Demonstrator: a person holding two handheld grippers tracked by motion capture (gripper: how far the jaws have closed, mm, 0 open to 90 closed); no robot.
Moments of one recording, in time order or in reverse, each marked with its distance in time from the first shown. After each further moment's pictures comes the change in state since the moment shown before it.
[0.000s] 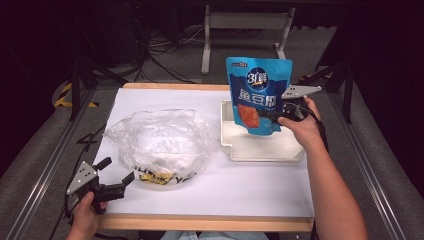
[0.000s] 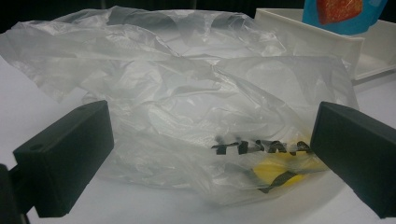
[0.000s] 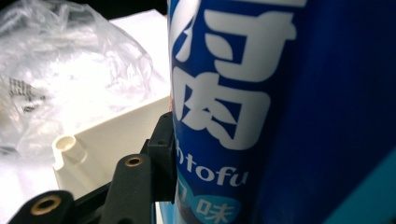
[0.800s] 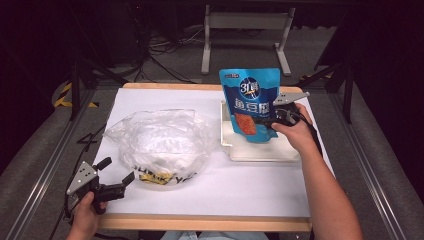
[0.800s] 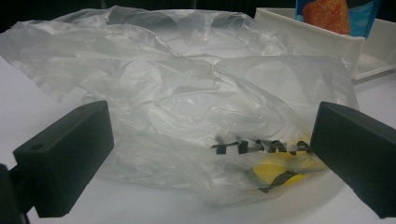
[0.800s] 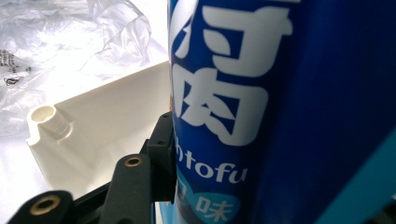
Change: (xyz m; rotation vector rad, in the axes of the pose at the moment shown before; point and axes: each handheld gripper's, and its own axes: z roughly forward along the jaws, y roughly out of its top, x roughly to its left) left arm 0.000 0.000 -0.001 0.008 -0.001 0.001; right arm 0.002 -0.019 0.025 0.076 0.014 0.005
